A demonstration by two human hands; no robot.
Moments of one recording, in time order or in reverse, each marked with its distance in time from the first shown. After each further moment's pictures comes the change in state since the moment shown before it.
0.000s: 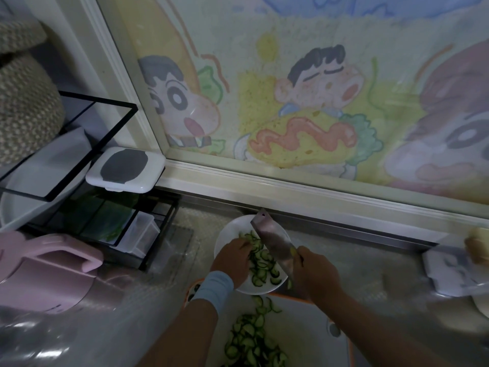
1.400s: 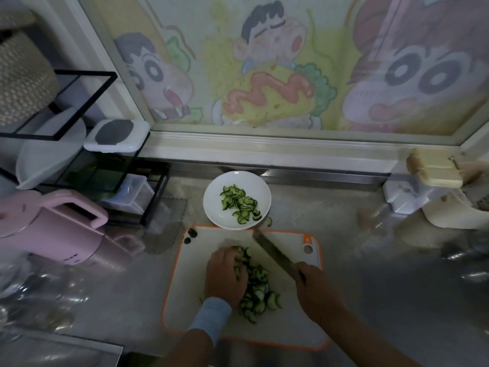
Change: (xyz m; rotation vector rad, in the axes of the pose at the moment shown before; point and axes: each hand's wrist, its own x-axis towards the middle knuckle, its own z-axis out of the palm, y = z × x) left_hand -0.184 0.067 0.057 -0.057 0.333 -0.079; right_hand -0.198 0.085 0.072 0.194 0.055 -0.040
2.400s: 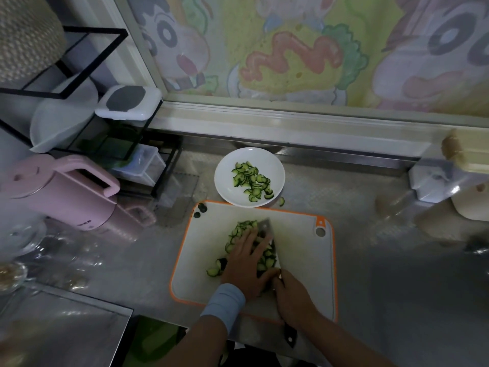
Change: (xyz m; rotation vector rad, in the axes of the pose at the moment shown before) left_hand -0.028 0.003 0.028 0.105 -0.268 0.172; right_hand -0.031 -0.053 0.050 0.515 -0.333 0.273
